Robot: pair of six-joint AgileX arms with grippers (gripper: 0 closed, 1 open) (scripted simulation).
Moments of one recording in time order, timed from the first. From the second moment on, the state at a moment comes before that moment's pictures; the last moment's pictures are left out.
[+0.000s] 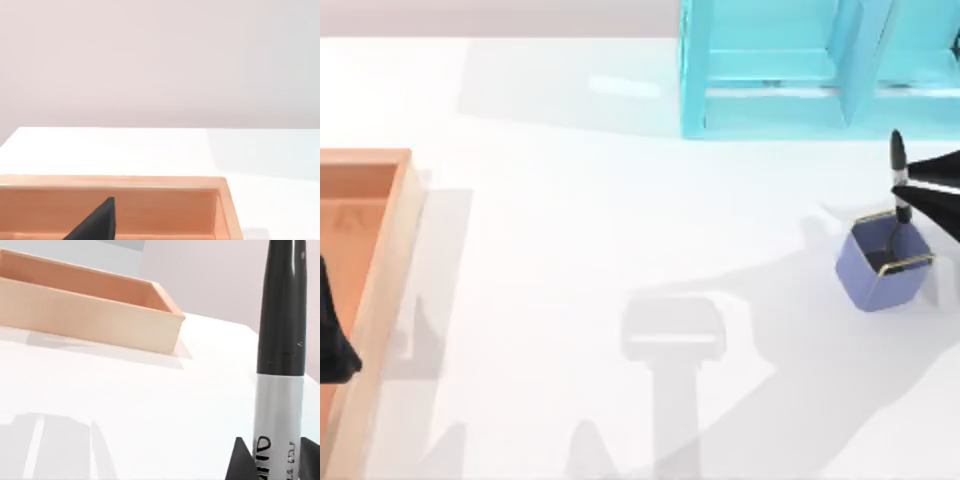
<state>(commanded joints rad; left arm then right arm) 0.00 0.00 0.00 0.00 0.00 0.00 -0.21 1.97 1.16 -0.79 -1.87 -1.63</state>
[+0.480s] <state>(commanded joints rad) 0.00 0.00 0.00 0.00 0.00 0.00 -0.21 1.97 1.16 -0.79 -1.87 -1.63</state>
